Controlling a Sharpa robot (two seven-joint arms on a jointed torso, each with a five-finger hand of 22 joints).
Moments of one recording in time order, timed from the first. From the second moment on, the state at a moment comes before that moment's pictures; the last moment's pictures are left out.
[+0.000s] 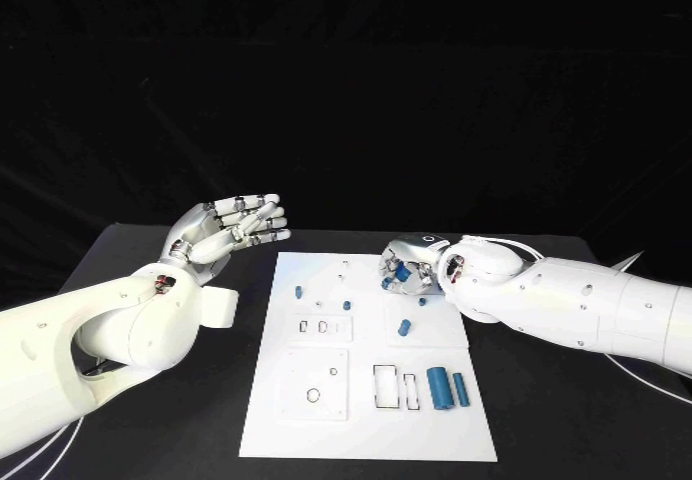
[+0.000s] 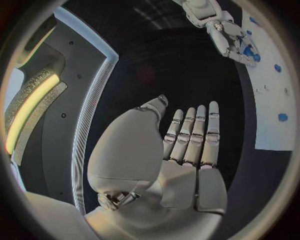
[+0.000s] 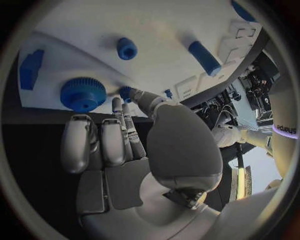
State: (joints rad) left arm 1.25 -0.96 -0.01 1.73 -0.02 -0.41 0.49; left_hand 1.47 -0.10 0.30 0.23 0.13 0.80 0.20 0.17 0.14 0.91 0.21 0.09 0.07 0.86 0.18 0.19 0.17 0.17 0.85 0.28 0.22 0.09; right arm 1.30 -0.68 -0.15 1.26 -1.55 -0.25 -0.03; right_hand 1.28 -0.23 0.57 0.03 0.15 0.97 0.15 0.20 0.32 1.14 0.09 0.08 0.14 1.47 0.00 1.31 1.20 0.08 1.46 0.09 1.29 1.20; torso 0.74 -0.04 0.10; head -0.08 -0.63
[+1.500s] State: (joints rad) left arm 1.26 -0.96 -0.01 1.72 -0.02 -0.41 0.48; left_hand 1.47 -0.10 0.30 0.22 0.13 0.80 0.20 0.17 0.14 0.91 0.21 0.08 0.07 0.85 0.18 0.18 0.17 0.17 0.85 0.28 0.22 0.09; right arm 1.32 -0.62 -0.15 1.27 -1.55 -0.43 -0.12; right_hand 1.29 -0.17 0.62 0.01 0.15 1.05 0.13 0.28 0.40 1.22 0.06 0.08 0.15 1.46 -0.01 1.34 1.20 0.07 1.47 0.09 1.35 1.28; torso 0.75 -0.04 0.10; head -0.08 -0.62
